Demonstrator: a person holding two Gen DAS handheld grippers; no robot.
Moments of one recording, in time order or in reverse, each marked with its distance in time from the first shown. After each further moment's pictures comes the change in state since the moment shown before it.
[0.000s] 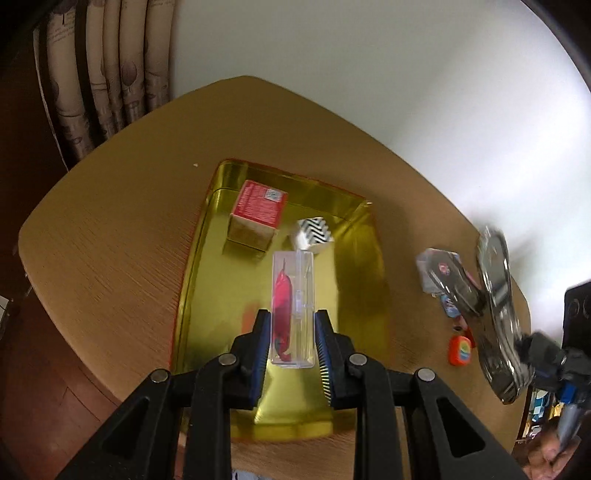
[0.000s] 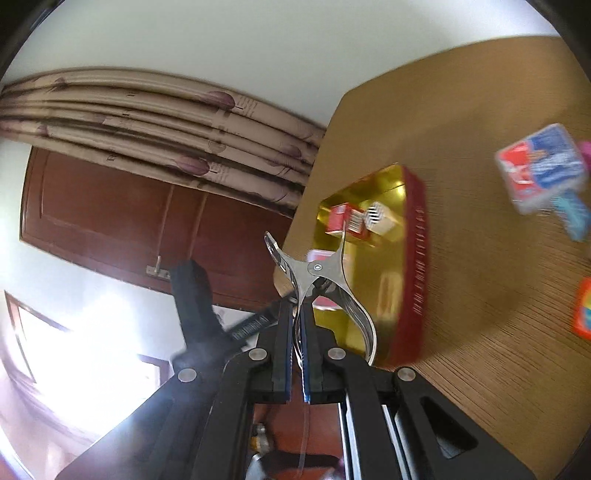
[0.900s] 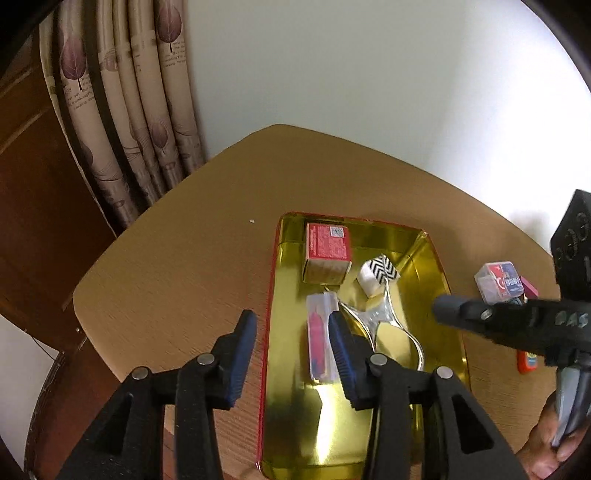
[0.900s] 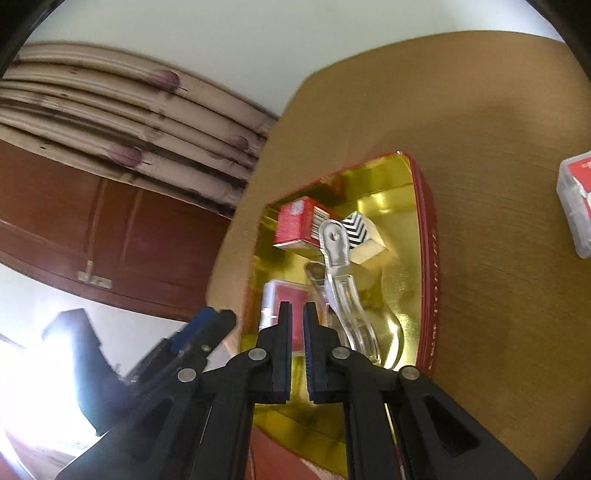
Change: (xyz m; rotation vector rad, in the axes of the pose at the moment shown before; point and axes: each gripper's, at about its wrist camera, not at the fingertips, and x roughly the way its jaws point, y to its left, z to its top) left arm -0.017 0.014 0.000 0.144 -0.182 0.214; right arm 0.092 -0.021 0.032 -0.036 -0.011 -0.205
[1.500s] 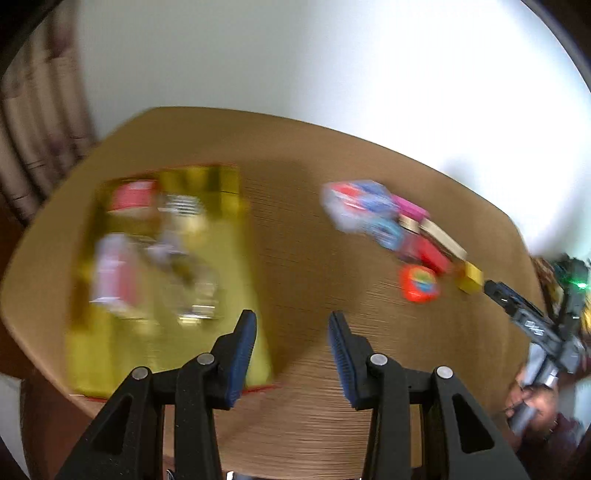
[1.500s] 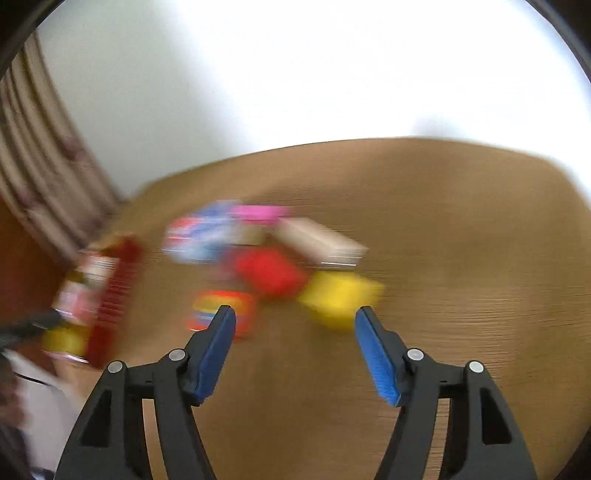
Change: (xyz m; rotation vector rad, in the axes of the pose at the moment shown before) left arm -0.026 -0.153 -0.057 0.210 0.121 -0.301; right arm -0.248 -0.170 -0.121 -0.092 -0.478 -0.729
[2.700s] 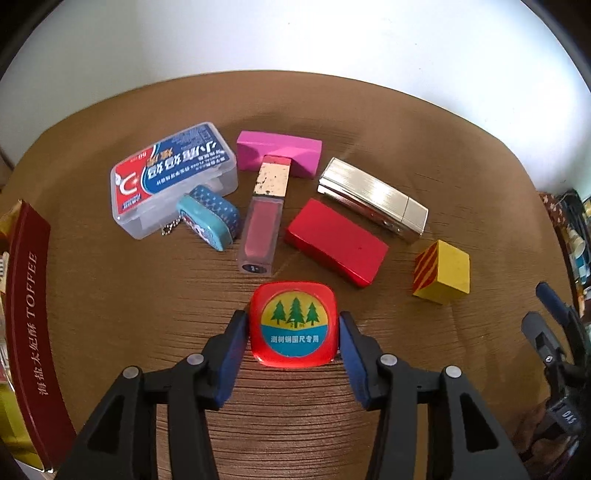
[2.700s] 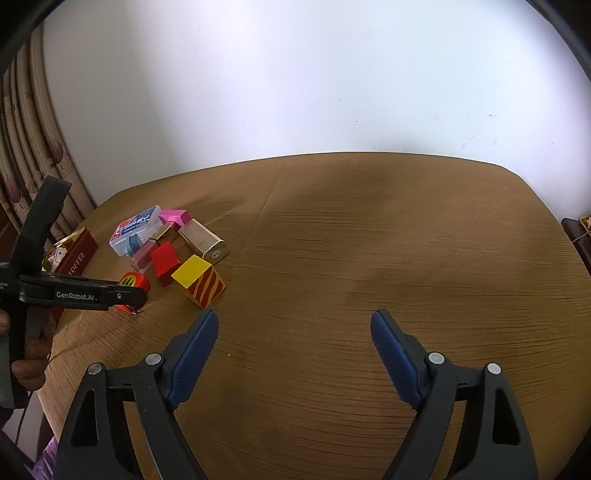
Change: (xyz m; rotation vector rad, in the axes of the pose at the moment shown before) left arm 0.142 -0.154 0.028 0.182 0.152 0.036; right arm -0.012 -0.077 -0.029 -0.014 -0.094 -0.012
